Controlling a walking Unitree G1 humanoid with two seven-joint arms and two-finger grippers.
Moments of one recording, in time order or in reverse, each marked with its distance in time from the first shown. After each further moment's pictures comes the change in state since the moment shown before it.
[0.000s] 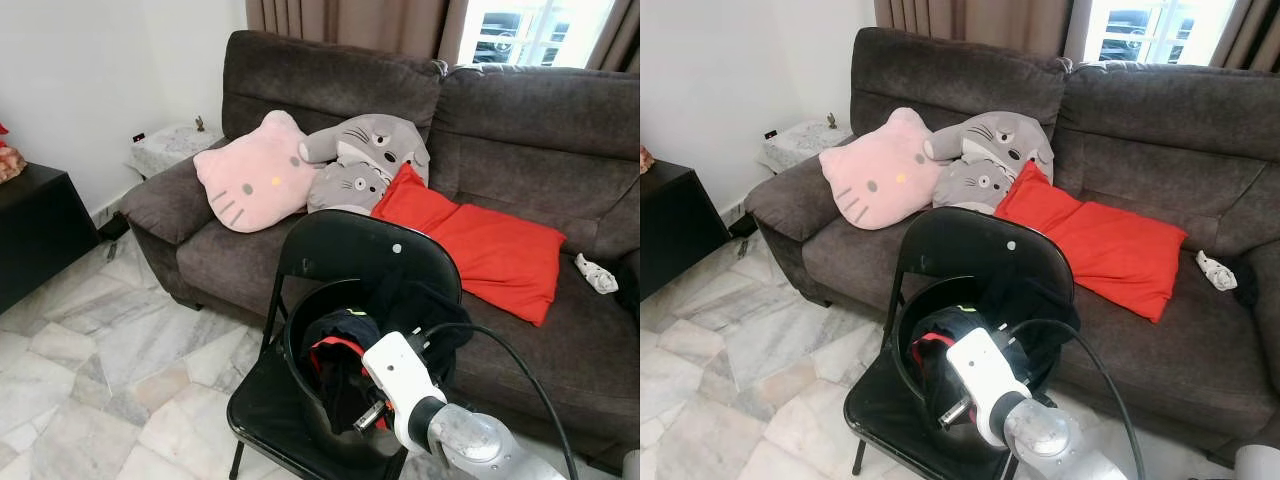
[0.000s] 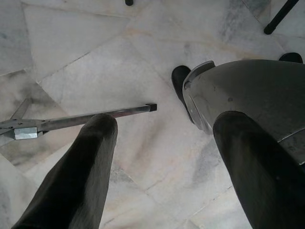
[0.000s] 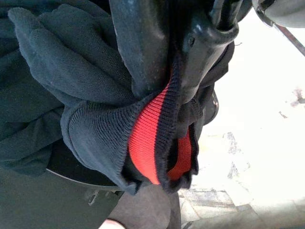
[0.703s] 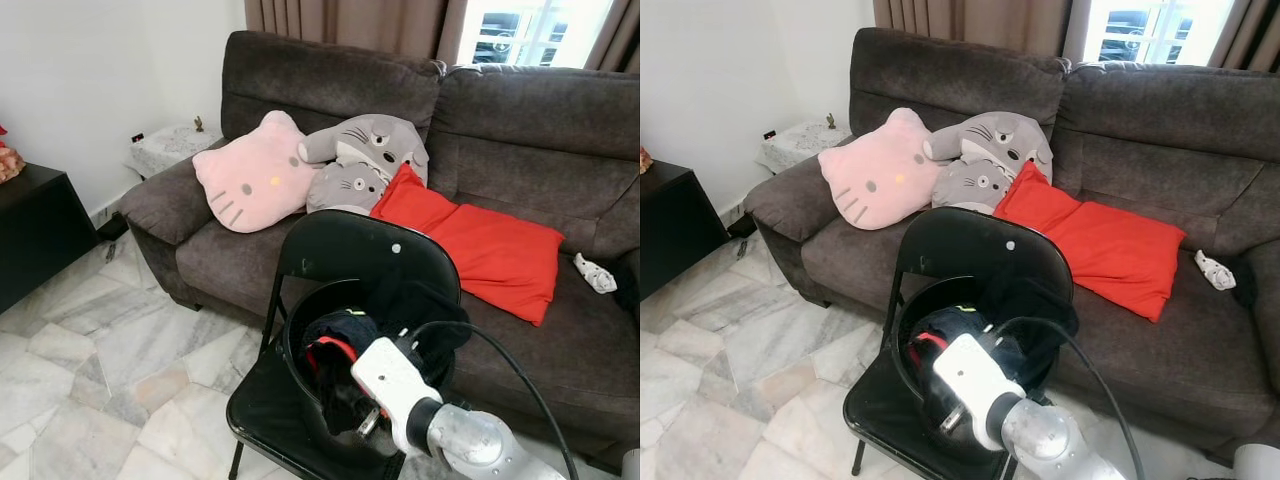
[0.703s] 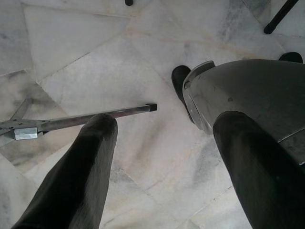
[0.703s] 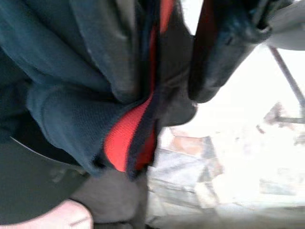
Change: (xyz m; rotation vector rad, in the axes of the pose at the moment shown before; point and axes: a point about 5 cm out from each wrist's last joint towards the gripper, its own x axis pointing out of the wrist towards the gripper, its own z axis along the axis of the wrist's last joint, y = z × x) left arm 0.000 0.000 0.000 0.000 0.000 -0.001; right arm -0.004 0.015 0.008 -0.134 -0.032 0.142
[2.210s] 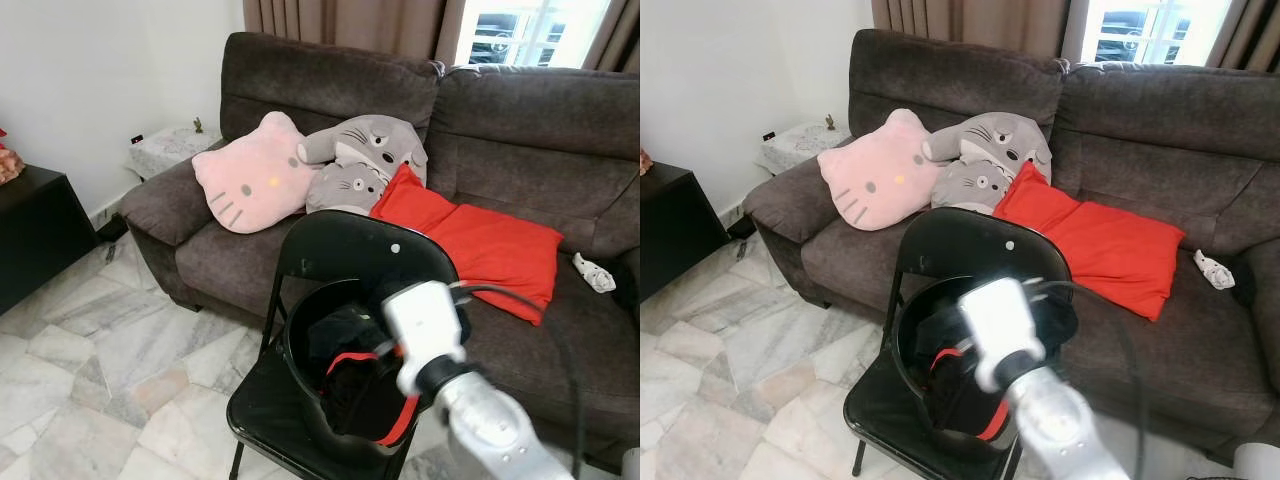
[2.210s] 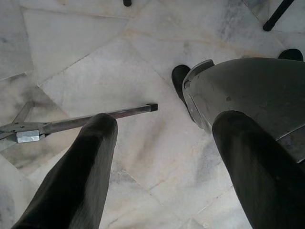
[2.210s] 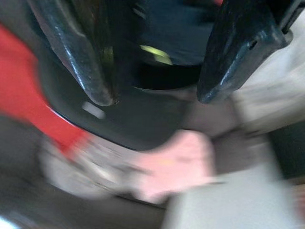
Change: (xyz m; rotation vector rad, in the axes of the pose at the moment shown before) left arm 0.000 0.000 0.001 0.023 0.001 -0.011; right arm -0.023 -0.057 0.019 0.354 -0.301 -0.618
